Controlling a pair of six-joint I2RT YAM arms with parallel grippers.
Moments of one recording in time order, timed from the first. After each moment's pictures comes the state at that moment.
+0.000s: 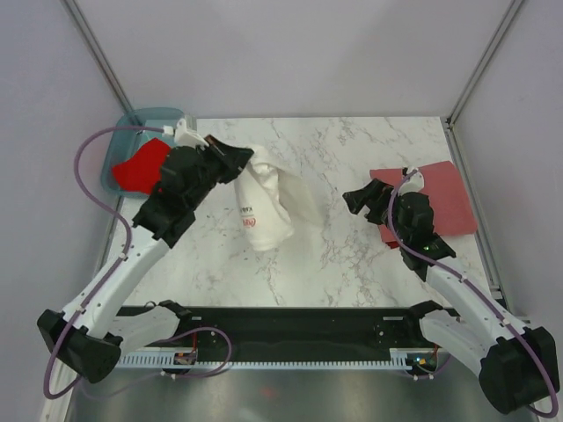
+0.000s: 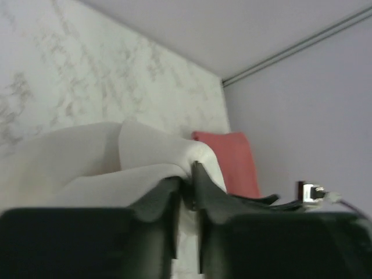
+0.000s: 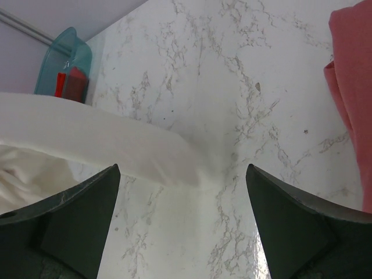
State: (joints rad) left arm -0.49 1.09 1.20 -0.20 -0.09 -0.86; right arm 0.32 0.92 0.54 0.11 -0.05 0.70
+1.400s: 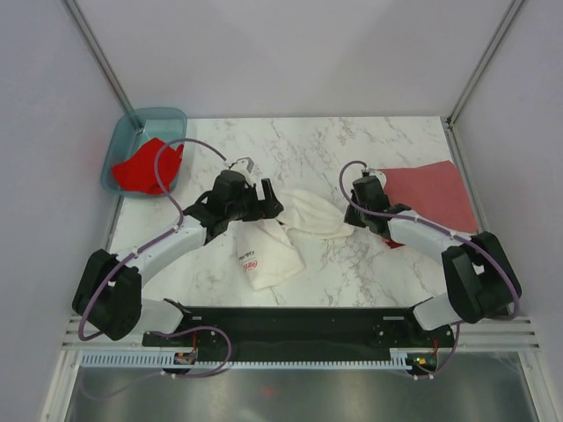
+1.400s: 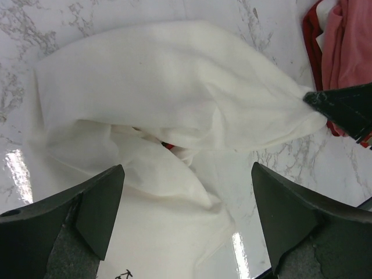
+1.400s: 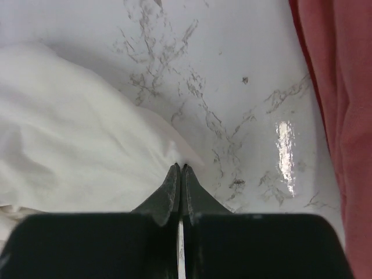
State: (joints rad) left arm -0.54 1.36 0.84 -0.10 0.07 -0.57; right arm 0.42 1.49 0.78 -0.13 0.16 0.60
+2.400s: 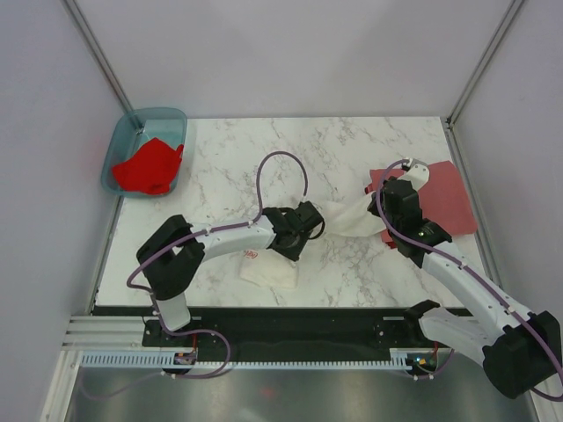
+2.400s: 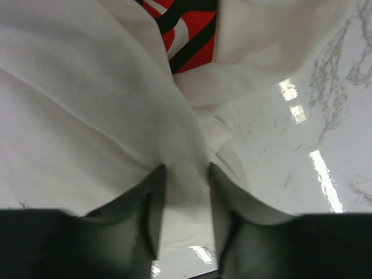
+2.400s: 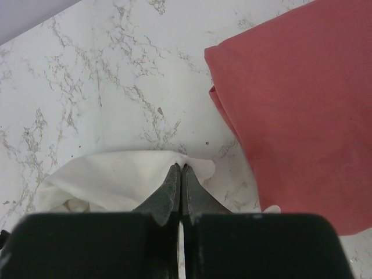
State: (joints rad) left arm -0.99 1.77 1.20 -0.62 -0.21 -0.41; right arm 0.43 1.01 0.73 -0.20 0.44 0.61
